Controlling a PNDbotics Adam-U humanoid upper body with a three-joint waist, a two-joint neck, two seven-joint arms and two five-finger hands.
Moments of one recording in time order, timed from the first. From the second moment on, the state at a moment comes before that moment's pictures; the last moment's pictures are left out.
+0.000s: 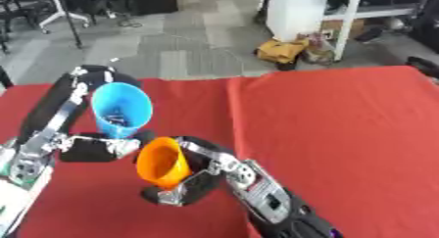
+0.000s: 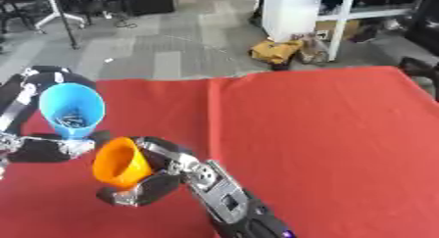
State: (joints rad) left arm -0.74 0.40 -0.33 -1.55 -0.46 -0.33 0.03; right arm -0.73 -0.04 0.38 -1.24 -0.08 -0.22 0.50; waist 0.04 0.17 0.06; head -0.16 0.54
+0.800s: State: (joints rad) left arm -0.73 0.40 -0.33 -1.57 -0.70 -0.37 0.05; right arm -0.72 -0.04 0.38 -1.24 -0.08 -0.22 0.50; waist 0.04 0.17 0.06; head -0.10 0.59
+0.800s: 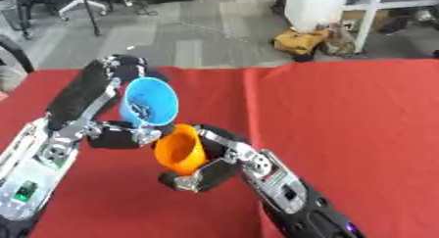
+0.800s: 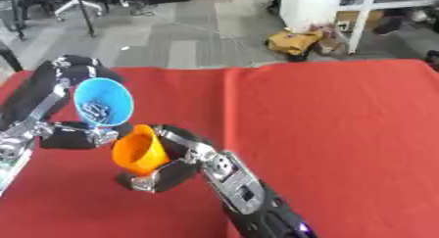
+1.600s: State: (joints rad) left arm -0.73 0.41 -0.33 -1.59 -0.93 -0.36 -0.02; right arm -0.72 -0.04 0.38 -1.23 -0.08 -0.22 0.50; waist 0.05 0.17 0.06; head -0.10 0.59
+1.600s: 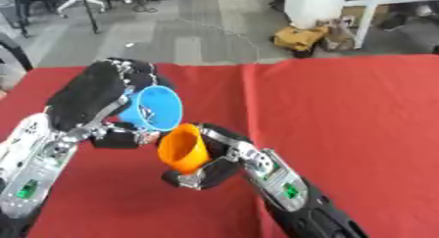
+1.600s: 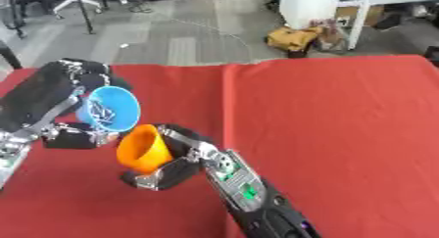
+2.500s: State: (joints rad) left arm -0.72 0.41 -0.33 -1.56 -0.97 -0.33 0.00; right arm -0.72 -0.04 0.38 -1.24 -0.08 -0.22 0.48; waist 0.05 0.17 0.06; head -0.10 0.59
